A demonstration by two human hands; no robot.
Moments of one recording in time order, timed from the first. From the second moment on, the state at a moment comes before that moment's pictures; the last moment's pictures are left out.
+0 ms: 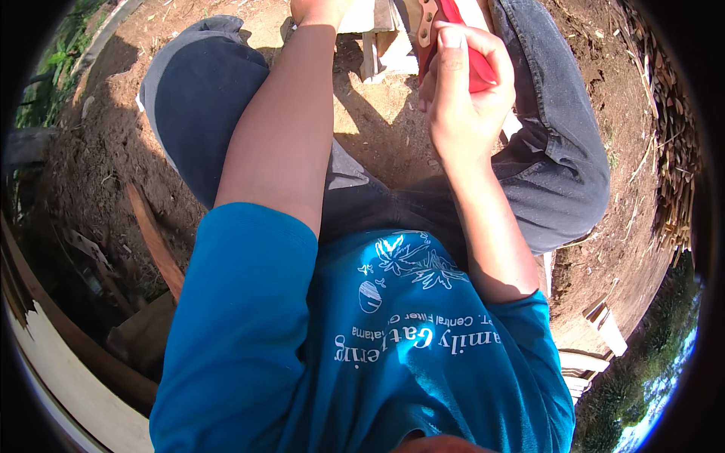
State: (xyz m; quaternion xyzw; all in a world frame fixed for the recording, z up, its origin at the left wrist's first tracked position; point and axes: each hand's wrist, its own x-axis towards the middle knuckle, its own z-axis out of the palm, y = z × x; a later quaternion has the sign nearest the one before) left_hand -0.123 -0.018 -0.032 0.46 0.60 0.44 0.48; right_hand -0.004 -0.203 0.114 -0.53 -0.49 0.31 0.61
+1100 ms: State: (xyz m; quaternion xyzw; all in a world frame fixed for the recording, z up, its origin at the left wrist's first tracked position) left_hand -0.112 -0.023 -0.017 0.38 0.65 0.37 0.54; right_hand -0.004 -0.165 0.103 -0.57 -0.51 0.27 0.59
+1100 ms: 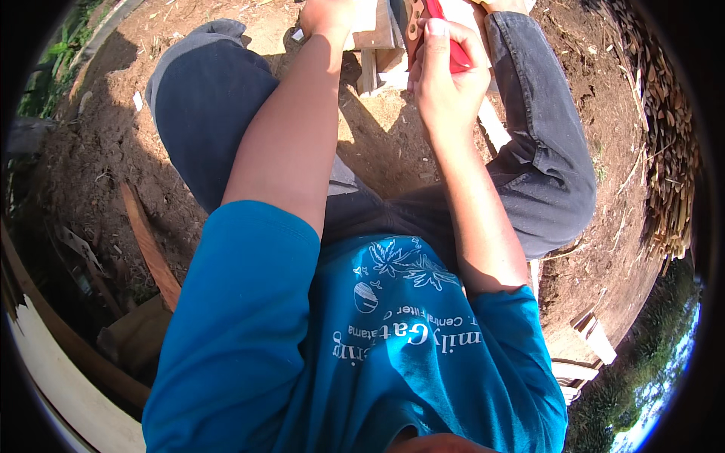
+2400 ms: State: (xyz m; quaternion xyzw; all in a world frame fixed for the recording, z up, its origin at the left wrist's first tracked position) left_hand -0.134 -0.002 -0.077 0.37 0.72 0.40 0.42; right_hand -0.023 -0.111 0.055 -0.64 -0.54 0.10 0.53
